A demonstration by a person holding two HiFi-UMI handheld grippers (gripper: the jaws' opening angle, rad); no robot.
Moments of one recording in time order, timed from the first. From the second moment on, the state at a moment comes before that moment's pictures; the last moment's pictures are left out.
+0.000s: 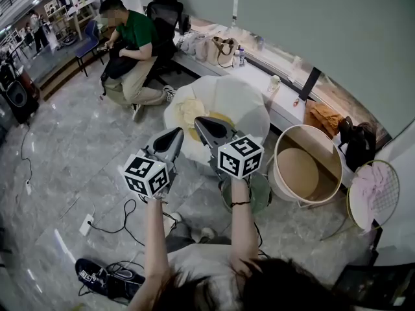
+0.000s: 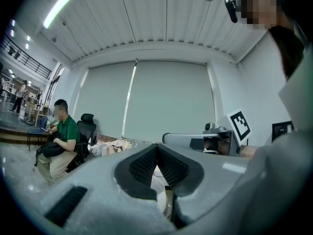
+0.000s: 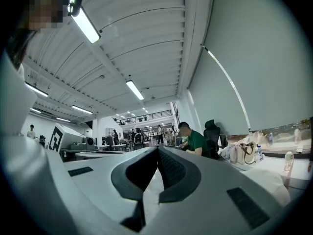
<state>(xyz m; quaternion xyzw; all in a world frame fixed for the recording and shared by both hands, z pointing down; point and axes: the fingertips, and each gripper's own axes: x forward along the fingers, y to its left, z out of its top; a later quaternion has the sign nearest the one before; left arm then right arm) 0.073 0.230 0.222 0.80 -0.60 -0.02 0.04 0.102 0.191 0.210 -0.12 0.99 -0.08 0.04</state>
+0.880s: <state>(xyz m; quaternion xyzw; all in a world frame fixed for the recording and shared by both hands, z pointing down) 0.016 0.169 0.248 0.80 -0.59 -0.01 0.08 0.063 0.124 0.234 -0.15 0.98 -0.12 0.03</state>
